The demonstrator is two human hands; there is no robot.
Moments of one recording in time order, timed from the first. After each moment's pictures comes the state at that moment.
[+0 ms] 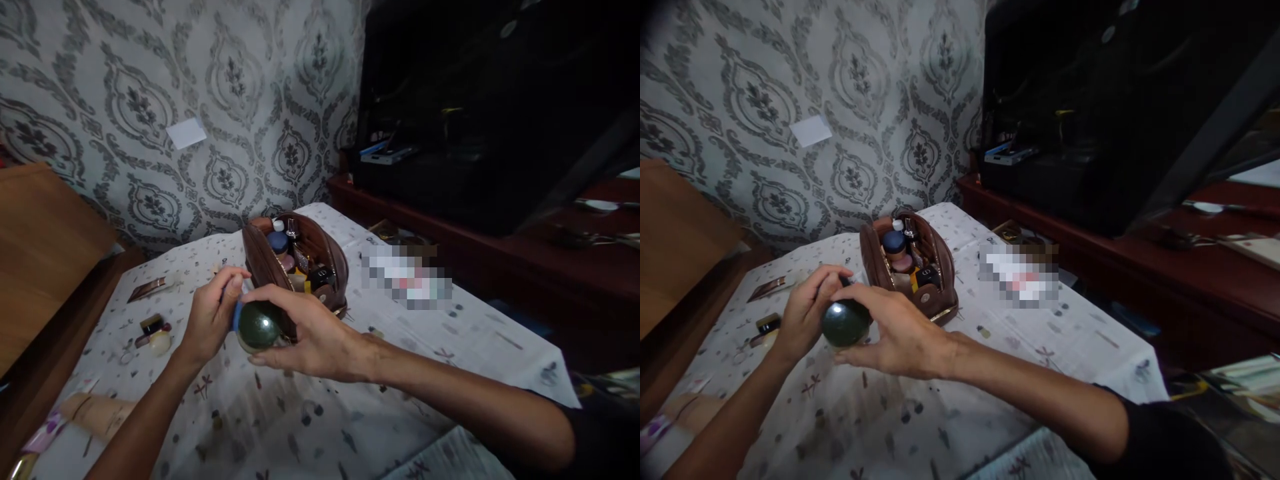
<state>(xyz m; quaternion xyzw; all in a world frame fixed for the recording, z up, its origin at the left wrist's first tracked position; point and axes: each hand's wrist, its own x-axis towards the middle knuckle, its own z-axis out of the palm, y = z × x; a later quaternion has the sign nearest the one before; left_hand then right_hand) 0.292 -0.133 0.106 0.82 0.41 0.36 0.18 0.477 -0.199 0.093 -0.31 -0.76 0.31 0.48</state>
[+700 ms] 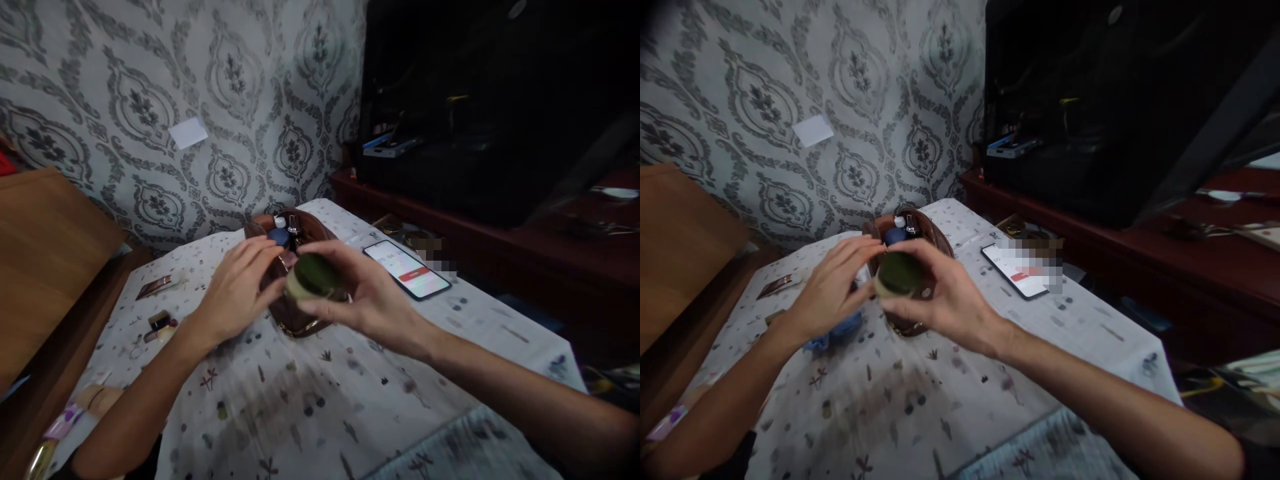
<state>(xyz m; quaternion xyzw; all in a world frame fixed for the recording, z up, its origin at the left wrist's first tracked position) 0.324 -0.125 0.136 0.94 0.26 0.20 -0.08 0.523 -0.211 0.105 -0.37 -0.64 0.32 0.59</state>
